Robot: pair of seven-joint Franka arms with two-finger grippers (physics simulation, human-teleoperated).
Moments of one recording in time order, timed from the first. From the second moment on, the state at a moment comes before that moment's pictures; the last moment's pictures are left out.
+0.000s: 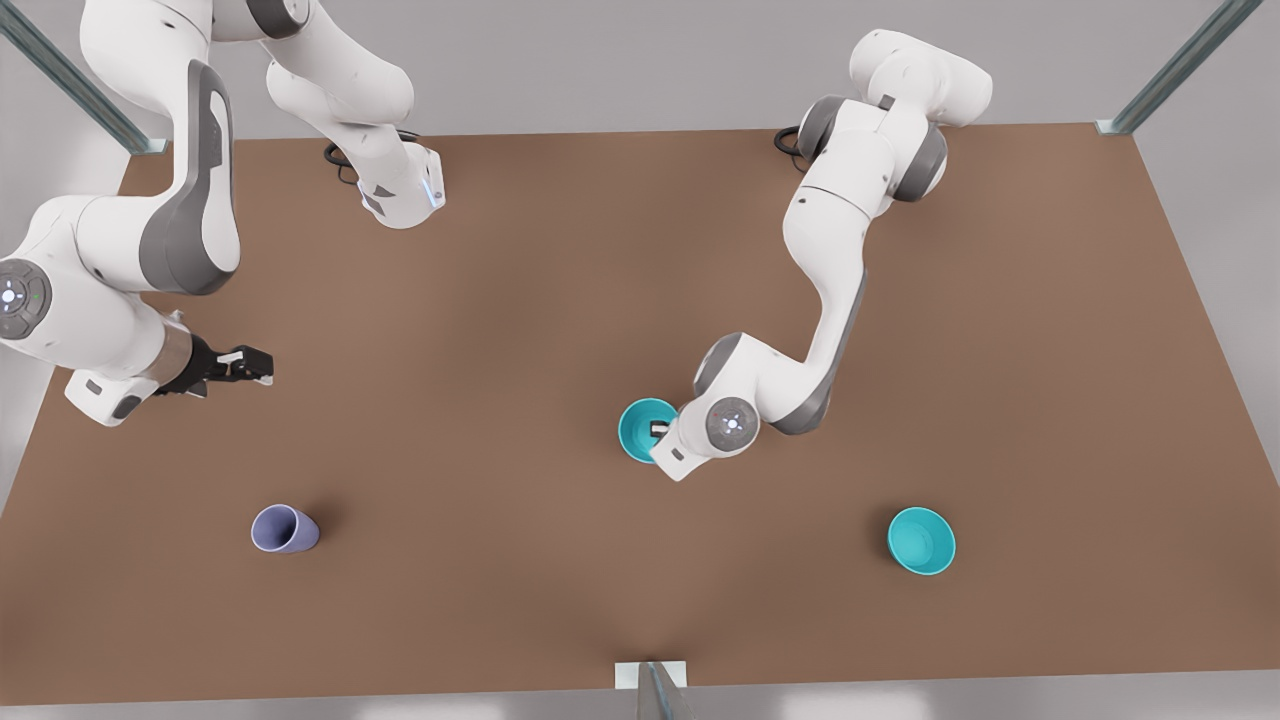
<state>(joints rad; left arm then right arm) -0.59 0.97 0.03 -1.02 -0.29 1.82 -0.49 -0.15 0.20 0.12 -1.54 -0.03 1.61 -0.21</state>
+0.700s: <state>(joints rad) -0.19 0.29 -0.03 -1.17 -0.03 1.25 -0.42 -0.16 0.19 0.12 -1.54 -0.03 1.61 -0.22</state>
